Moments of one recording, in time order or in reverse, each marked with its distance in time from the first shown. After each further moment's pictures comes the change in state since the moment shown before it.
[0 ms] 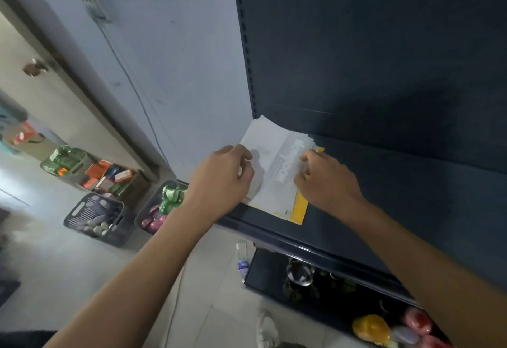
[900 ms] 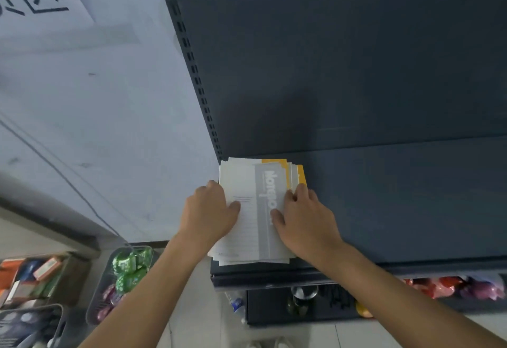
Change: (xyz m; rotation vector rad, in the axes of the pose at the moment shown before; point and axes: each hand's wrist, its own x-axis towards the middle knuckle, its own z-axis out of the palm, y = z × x) left_hand 0.085 -0.055 0.013 0.113 -0.340 -0.005; right_hand -0.009 -0.077 0.040 -0.201 0.068 0.314
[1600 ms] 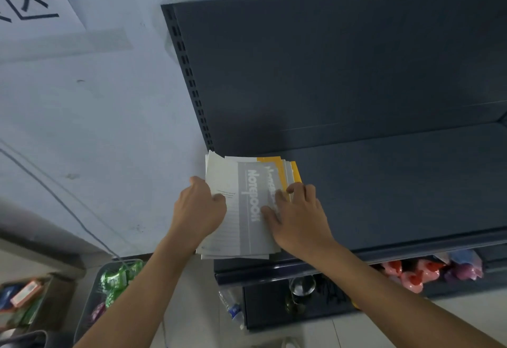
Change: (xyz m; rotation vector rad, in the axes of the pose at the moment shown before) left_hand 0.004 -0.023 -0.008 -0.295 -0.030 -0.027; right_hand -0.015 -0.015 0.010 0.010 0.065 0.056
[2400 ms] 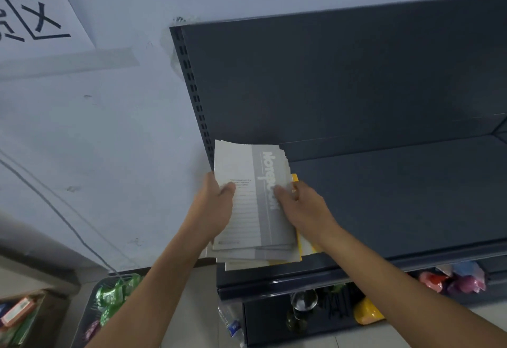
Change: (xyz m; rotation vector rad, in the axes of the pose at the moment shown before) left_hand 0.011 0.018 0.000 -0.347 -0.055 0.131; right_hand 0.031 0.008 -0.023 0.786 -0.015 0.264
